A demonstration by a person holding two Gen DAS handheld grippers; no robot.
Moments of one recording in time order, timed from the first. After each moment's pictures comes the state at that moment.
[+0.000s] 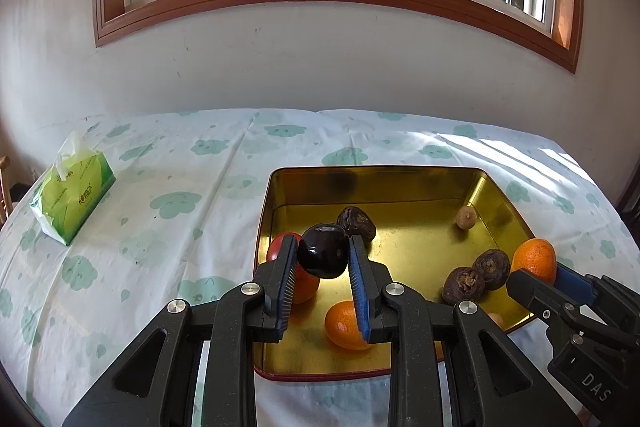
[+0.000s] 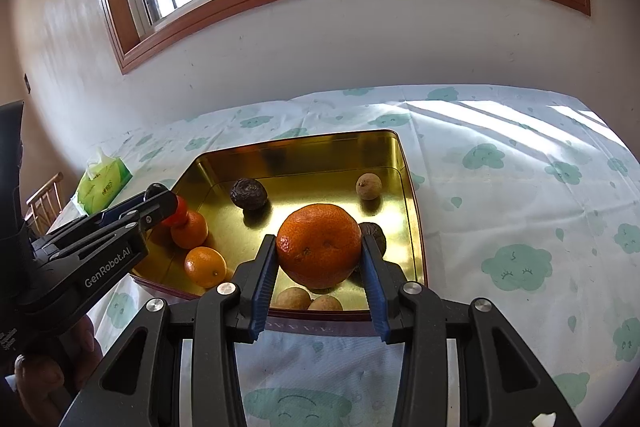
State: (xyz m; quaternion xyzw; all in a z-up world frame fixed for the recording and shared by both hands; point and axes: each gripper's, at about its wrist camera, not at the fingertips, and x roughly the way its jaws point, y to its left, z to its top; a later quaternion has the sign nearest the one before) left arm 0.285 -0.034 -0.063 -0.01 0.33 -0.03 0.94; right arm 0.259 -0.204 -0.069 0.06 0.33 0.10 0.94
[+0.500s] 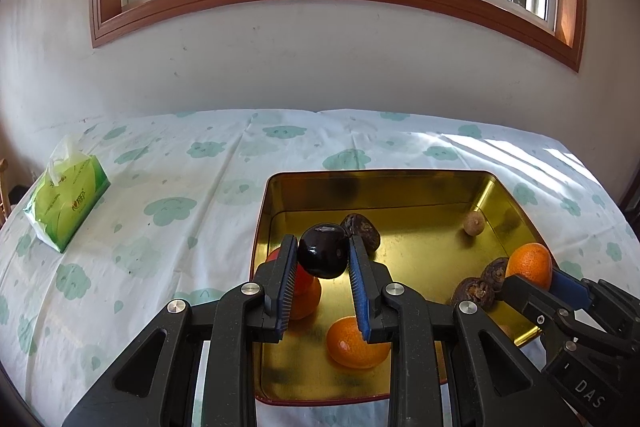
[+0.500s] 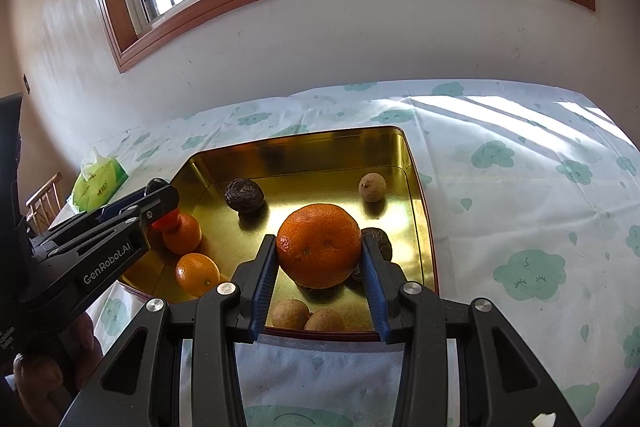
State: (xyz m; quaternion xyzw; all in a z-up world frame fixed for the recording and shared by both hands) left arm 0.299 -0.035 -0.069 -0.01 0.33 -0.03 0.94; right arm 0.274 -0.202 -0.078 0.07 0.34 0.10 0.93
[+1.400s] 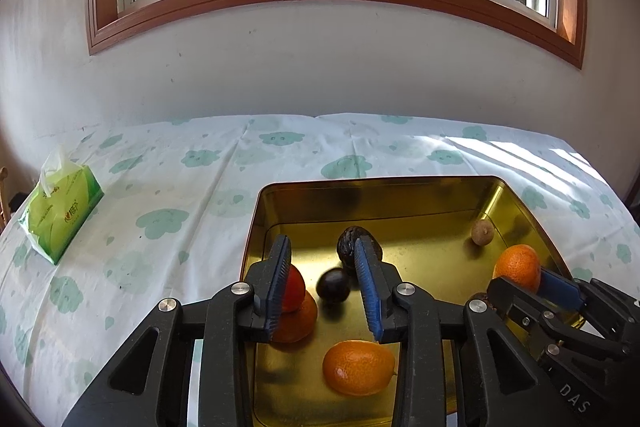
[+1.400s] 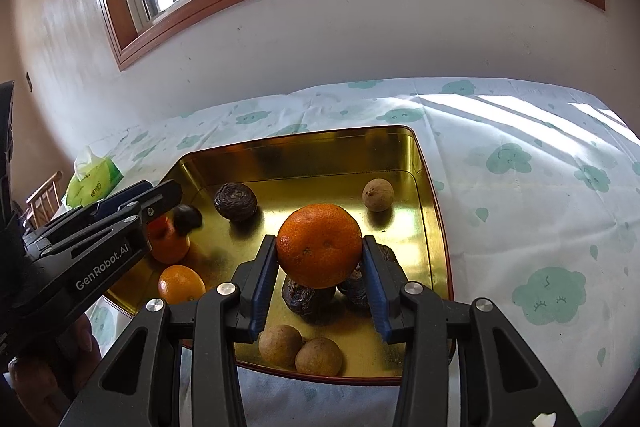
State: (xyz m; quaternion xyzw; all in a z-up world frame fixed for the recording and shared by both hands) left arm 0.316 -0.041 -0.076 0.00 0.32 -0.02 0.95; right arm 0.295 -0.199 -0.090 0.06 0.33 0.11 0.93
